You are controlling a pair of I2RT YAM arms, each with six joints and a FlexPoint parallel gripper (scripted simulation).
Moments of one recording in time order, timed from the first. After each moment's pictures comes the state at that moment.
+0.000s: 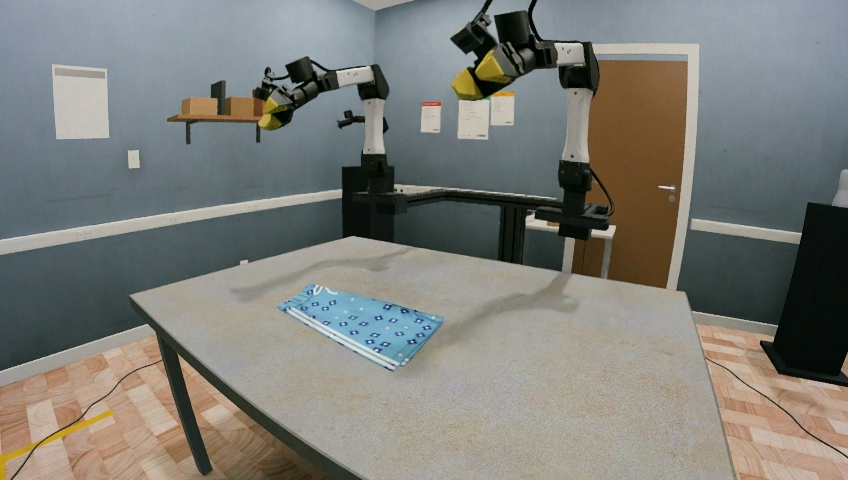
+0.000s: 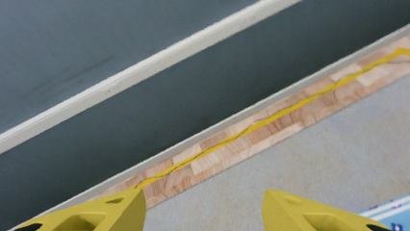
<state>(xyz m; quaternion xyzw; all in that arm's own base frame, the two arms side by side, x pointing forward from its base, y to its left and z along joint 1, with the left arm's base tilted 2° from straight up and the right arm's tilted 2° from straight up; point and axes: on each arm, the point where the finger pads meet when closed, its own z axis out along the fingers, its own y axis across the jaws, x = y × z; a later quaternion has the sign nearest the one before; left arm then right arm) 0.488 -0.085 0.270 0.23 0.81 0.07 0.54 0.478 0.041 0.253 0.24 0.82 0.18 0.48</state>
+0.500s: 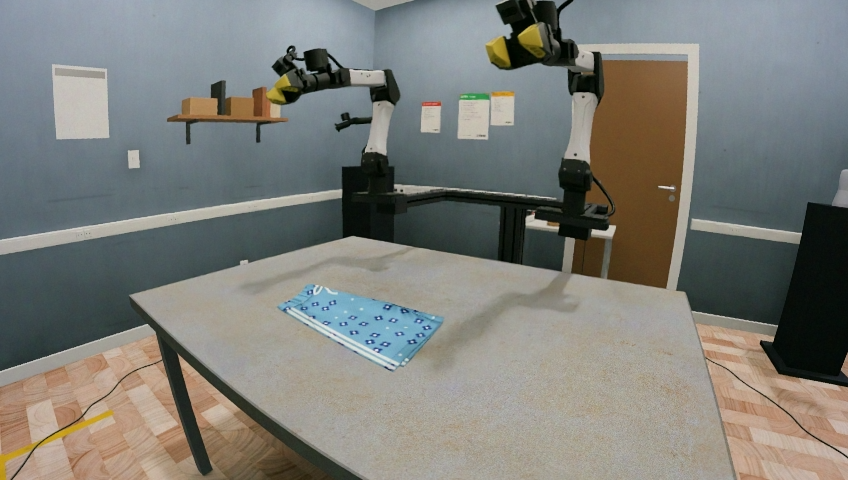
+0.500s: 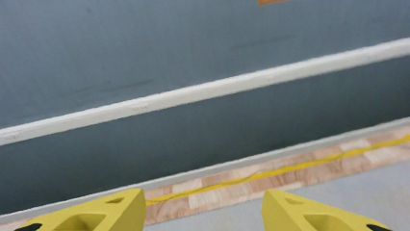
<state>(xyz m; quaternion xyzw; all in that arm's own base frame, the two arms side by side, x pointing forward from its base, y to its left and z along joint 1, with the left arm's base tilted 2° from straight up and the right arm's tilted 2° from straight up) 0.440 -0.039 0.343 0.11 0.77 0.04 0.63 0.434 0.019 0.333 0.12 0.78 0.11 0.60</state>
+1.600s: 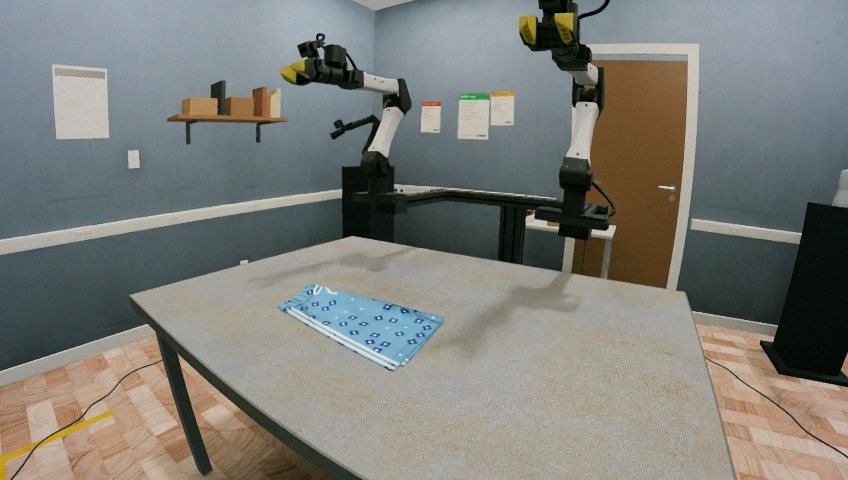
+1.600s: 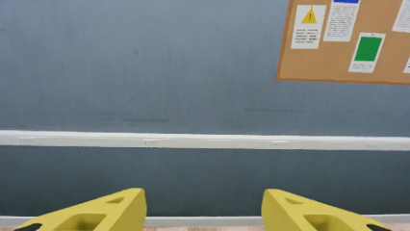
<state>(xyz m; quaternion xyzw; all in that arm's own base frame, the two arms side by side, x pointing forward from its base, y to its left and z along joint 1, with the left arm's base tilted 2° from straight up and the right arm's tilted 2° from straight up) 0.375 -0.001 0.407 0.00 0.70 0.00 0.71 0.374 0.000 0.405 0.00 0.70 0.00 0.71</state>
